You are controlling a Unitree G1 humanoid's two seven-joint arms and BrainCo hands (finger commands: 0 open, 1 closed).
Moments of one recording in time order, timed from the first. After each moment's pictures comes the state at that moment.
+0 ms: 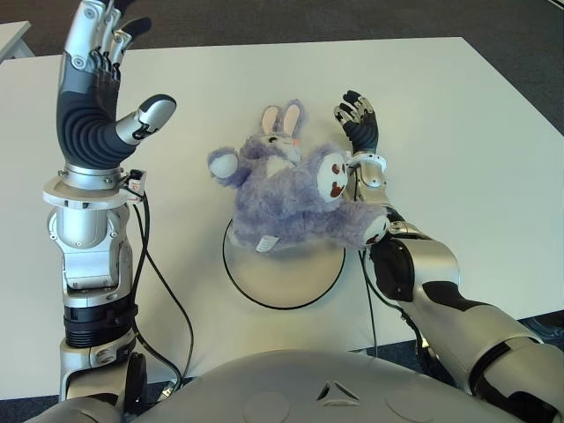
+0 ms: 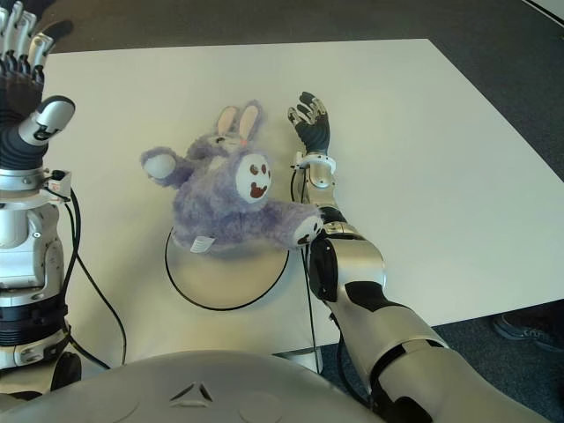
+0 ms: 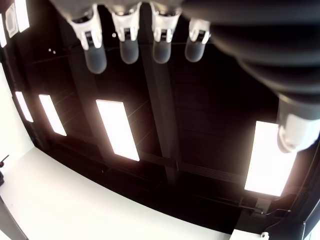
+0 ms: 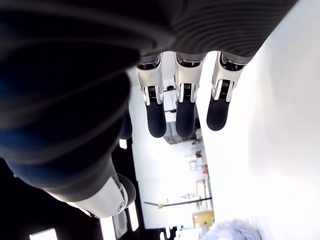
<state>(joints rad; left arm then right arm) -0.11 0.30 0.23 -0.43 -0.06 -0.38 -0.15 -0.87 -0.02 -0.25 1.29 0.03 -0.58 -0.09</state>
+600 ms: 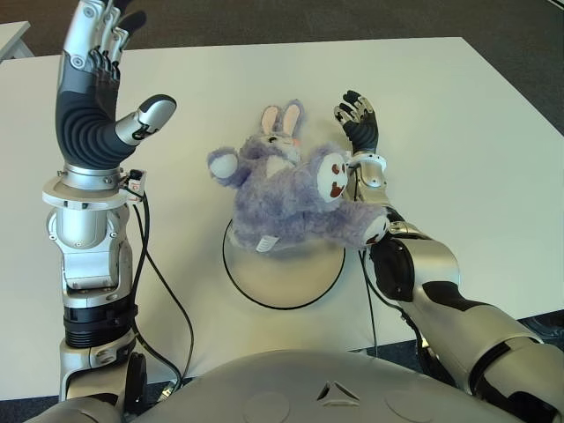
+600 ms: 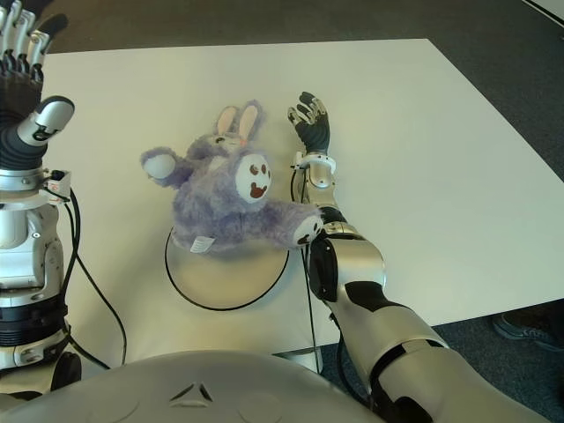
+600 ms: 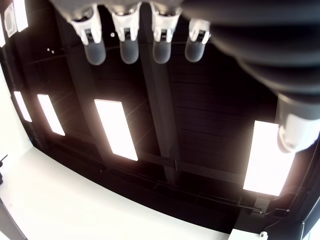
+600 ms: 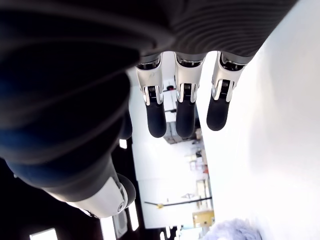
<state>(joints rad) -0.11 0.30 0.23 -0.43 -0.06 -0.38 -0.15 -0.87 -0.02 -0.25 1.29 0.03 -0.58 -0.08</state>
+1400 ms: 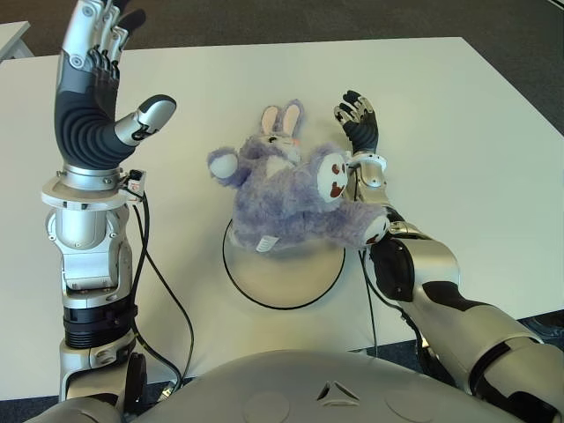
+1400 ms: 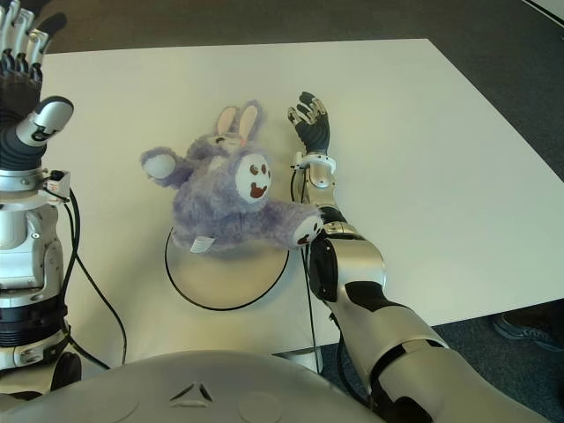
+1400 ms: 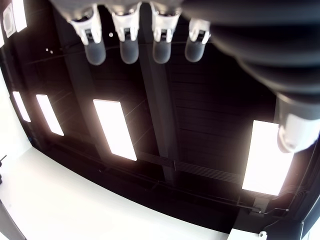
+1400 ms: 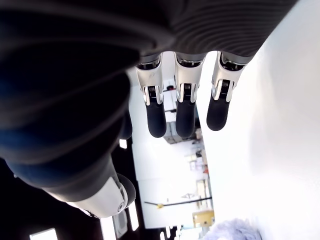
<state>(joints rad) -0.12 0.30 0.22 -0.41 -0.10 -0.36 -0.16 -0.86 -0.02 -0.25 1.29 0.03 -0.58 -0.08</state>
